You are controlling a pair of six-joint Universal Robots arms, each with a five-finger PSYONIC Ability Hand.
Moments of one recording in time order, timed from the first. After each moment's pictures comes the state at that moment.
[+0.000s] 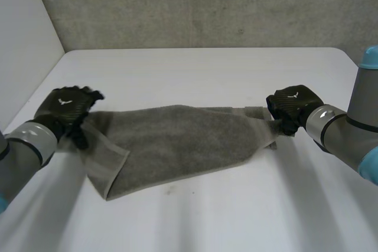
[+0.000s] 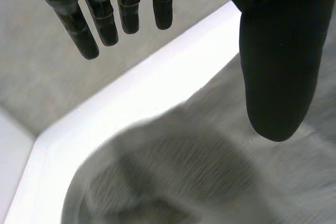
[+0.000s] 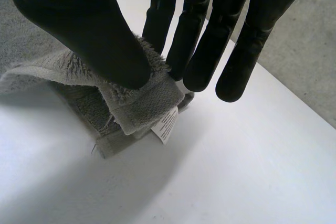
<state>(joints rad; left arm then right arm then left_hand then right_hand) 4.56 -1.72 -1.82 3.28 -1.34 3.53 1.85 -1.11 1.40 0.13 1.37 2.67 0.26 0.25 0.25 0.25 0.08 0.96 1.17 1.18 1.19 0.97</state>
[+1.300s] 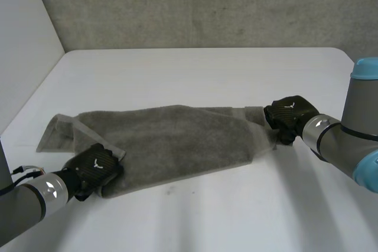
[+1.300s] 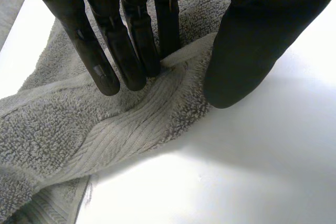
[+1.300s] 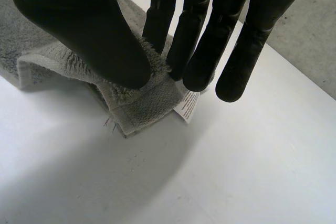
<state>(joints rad) 4.68 -1.89 -2.01 3.18 -1.03 4.34 1.85 -1.07 1.43 0.12 1.37 2.66 0.79 0.87 0.86 0.87 0.69 0.96 1.17 1.19 1.19 0.97</state>
